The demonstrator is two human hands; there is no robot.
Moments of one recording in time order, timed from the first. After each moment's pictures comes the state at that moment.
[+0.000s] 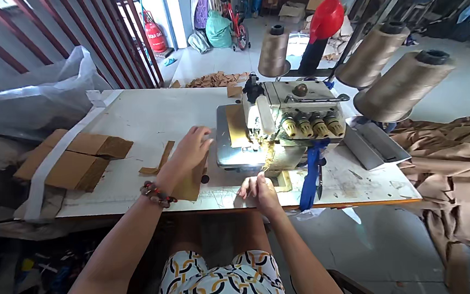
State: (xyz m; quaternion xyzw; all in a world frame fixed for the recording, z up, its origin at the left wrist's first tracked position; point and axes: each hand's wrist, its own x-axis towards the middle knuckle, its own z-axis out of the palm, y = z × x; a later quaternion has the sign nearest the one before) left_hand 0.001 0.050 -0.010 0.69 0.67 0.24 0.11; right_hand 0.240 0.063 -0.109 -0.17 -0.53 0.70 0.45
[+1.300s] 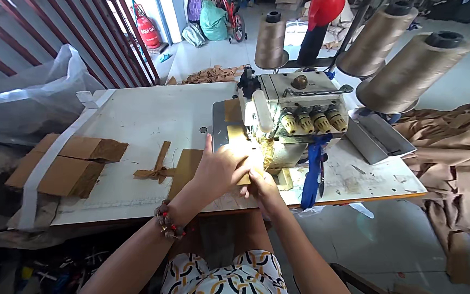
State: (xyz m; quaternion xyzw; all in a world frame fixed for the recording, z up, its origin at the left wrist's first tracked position) left_hand 0.076 0.042 -0.011 0.81 0.55 0.22 -0.03; right_hand 0.240 0.059 -0.068 -0.24 -0.47 0.74 0.41
